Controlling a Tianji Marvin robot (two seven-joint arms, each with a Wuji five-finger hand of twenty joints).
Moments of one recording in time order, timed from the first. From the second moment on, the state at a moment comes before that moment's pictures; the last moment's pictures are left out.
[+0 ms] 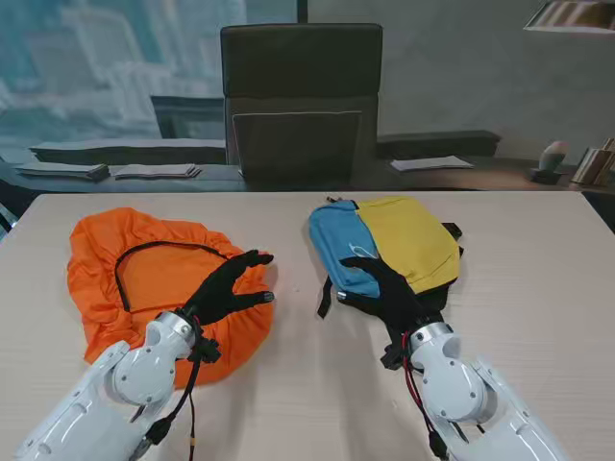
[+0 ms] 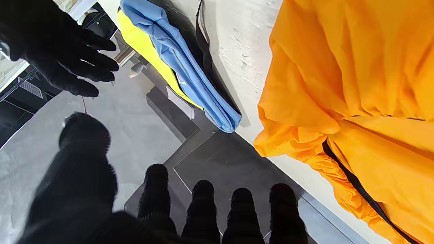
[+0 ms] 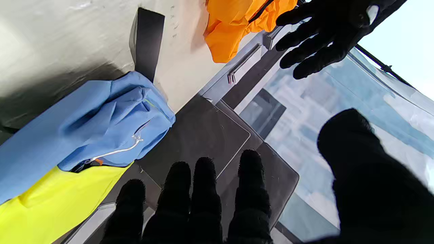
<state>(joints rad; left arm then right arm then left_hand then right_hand) 1.52 -1.12 -1.17 -1.53 0.36 -0.15 0.00 -1.63 -1.15 1.20 -1.64 -0.34 -0.05 -0.11 0.69 -0.26 0.11 -0.03 0.18 -0.08 0.43 0.28 0.19 0.07 0.15 0.30 0.08 0.12 0.14 0.35 -0.05 0.17 0.47 0.29 0.31 -0.47 0.73 -0.13 0.25 -0.19 0.65 0.20 0.23 -0.03 0.58 0.31 0.26 -0.12 0.34 0.26 -0.08 -0.01 0.60 0.33</state>
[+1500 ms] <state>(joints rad) 1.56 -1.12 -1.23 -1.57 0.41 -0.15 0.03 -1.24 -1.08 0.76 -1.15 -1.05 0.29 -0.36 0.69 -0.26 0.11 -0.03 0.18 -0.08 0.43 0.28 0.19 0.07 0.15 0.30 0.08 0.12 0.14 0.35 -0.05 0.17 0.47 0.29 0.46 -0.86 1.21 -0.14 0.29 -0.03 0.85 0.29 0.42 0.01 0.81 0.37 0.49 -0.05 0.51 0.34 0.06 0.00 1.15 0.36</state>
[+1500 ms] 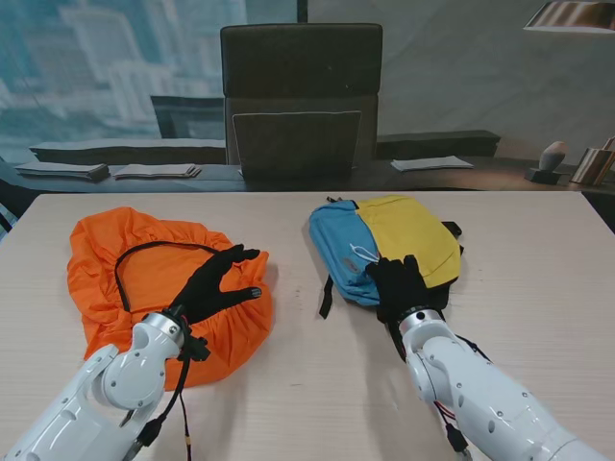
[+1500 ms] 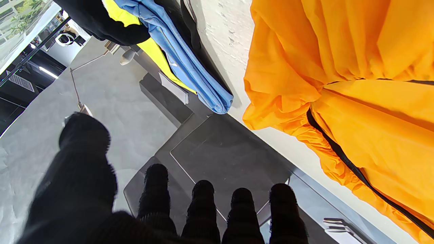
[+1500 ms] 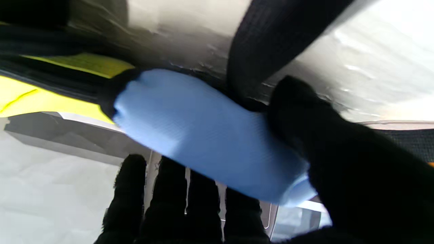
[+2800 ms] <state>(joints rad) 1.13 -1.16 -0.84 -1.23 0.49 -0.19 0.11 -1.55 -1.13 1.14 -1.62 -0.98 -0.13 -0.57 0.59 -0.66 0.52 -0.07 0.18 0.06 0.00 0.09 0.15 0.06 0.01 0.23 0.06 0.09 0.04 0.28 -0.04 0.15 0.28 0.26 0.58 -0.99 1.38 -0.32 1.00 -0.14 1.04 0.33 1.23 0.12 0.88 0.40 1.11 0.14 1.03 0.43 0.47 0.20 1.39 0.47</state>
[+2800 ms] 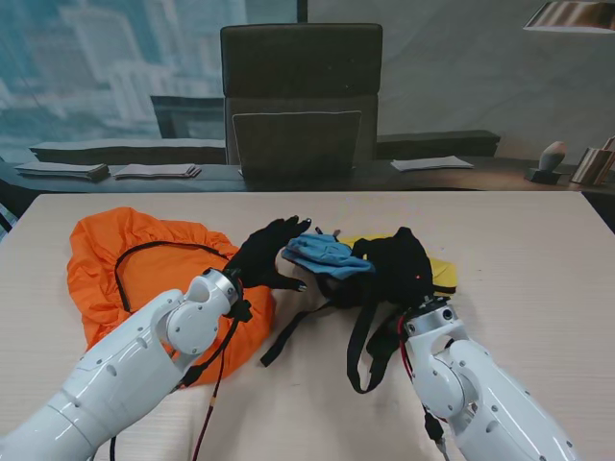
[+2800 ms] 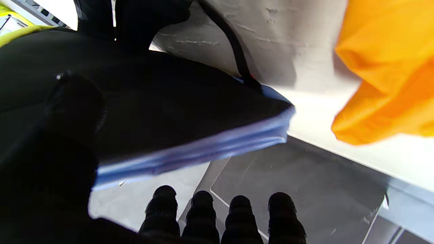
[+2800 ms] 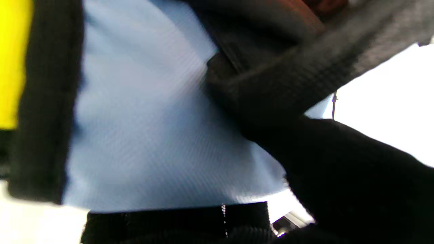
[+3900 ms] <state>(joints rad) 1.16 -1.25 -0.89 -1.24 0.06 -0.12 0.12 -1.74 -1.11 1.43 -1.74 -0.84 -0.24 -0.25 1.11 -0.37 0.18 -0.09 0.51 -0.01 1.00 0.69 0.74 0.12 0.51 0.72 0.41 0.24 0.59 0.47 0.01 0.21 0.76 0.39 0.11 -0.93 1.19 -0.21 0.13 0.01 0.52 0.16 0.21 0.03 0.54 0.28 0.27 -0.05 0.39 0.28 -0.07 0.10 0.83 0.41</state>
